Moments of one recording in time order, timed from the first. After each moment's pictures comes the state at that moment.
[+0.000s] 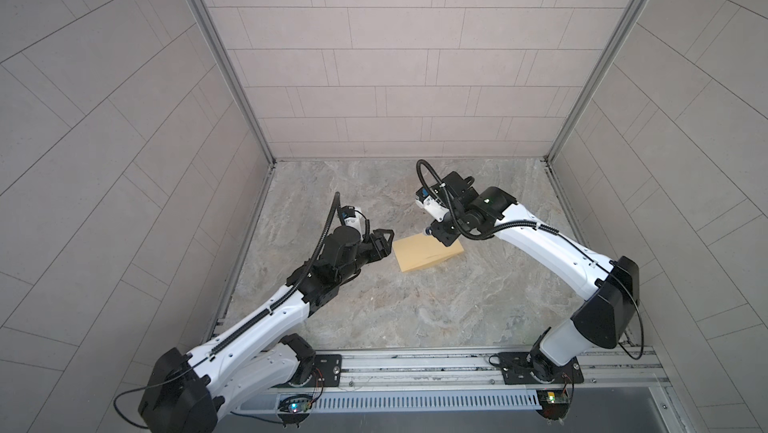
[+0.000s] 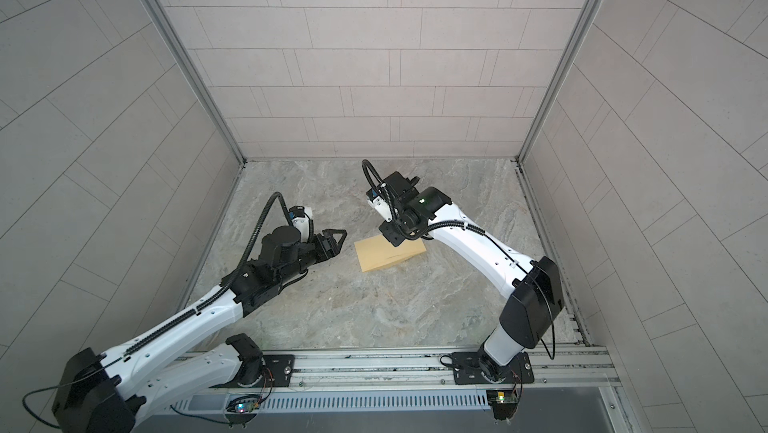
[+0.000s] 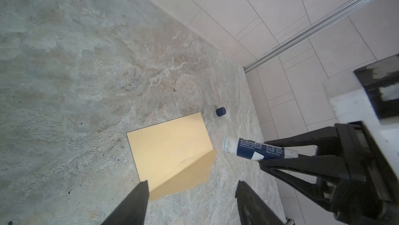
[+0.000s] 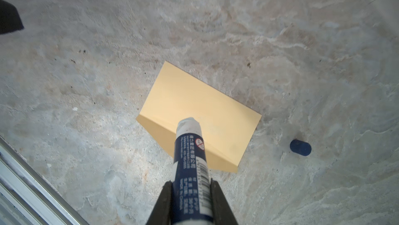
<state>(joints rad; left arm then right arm) -0.64 0.99 0.62 -0.08 -0.02 -0.85 0.67 1.60 1.53 -1.04 0.03 -0.11</state>
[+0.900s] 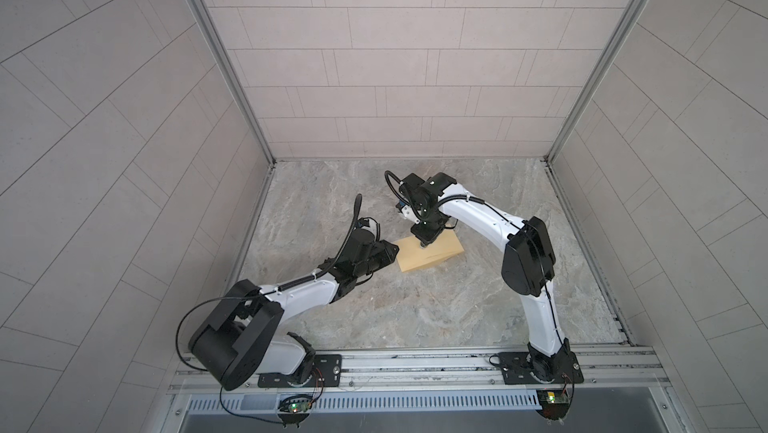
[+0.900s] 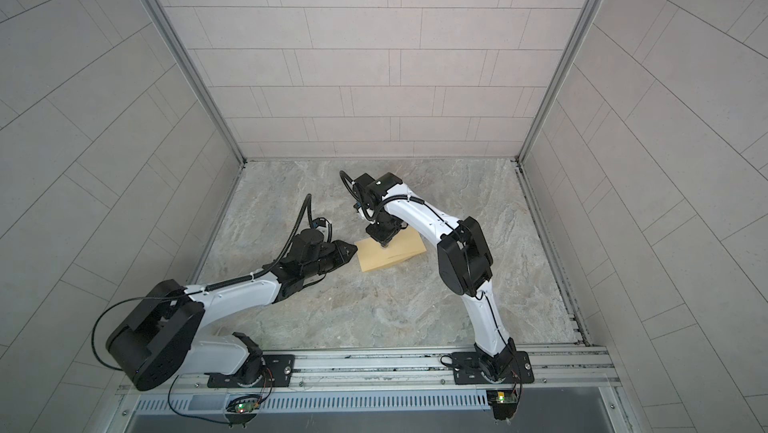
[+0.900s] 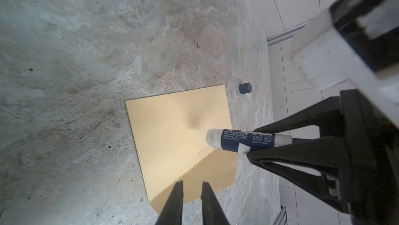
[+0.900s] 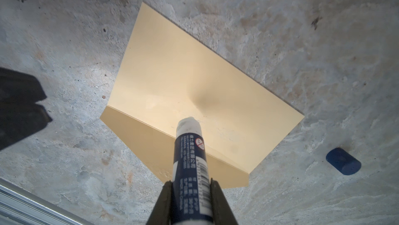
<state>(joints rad) -0.60 1.39 0.52 0.30 0.17 -0.97 0.66 2.13 1.97 -1.36 0.04 -0.15</state>
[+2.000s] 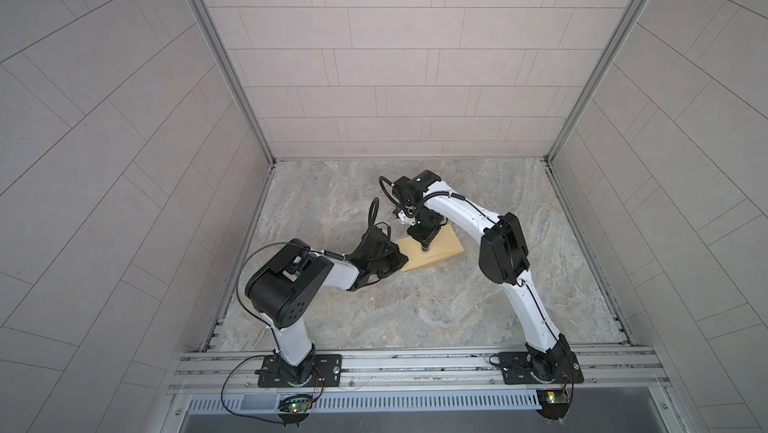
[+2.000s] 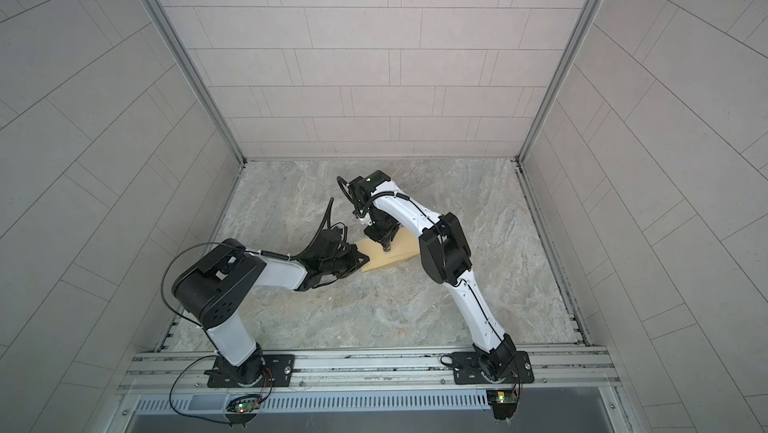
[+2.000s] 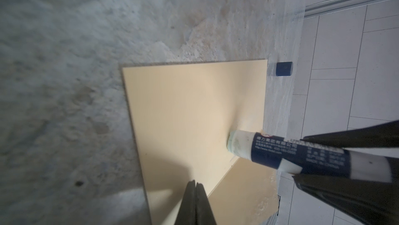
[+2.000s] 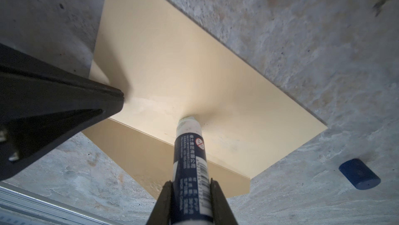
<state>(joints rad) -0.60 1.76 0.59 0.46 0.32 -1.08 0.65 2.35 2.21 -1.54 0.05 -0.18</state>
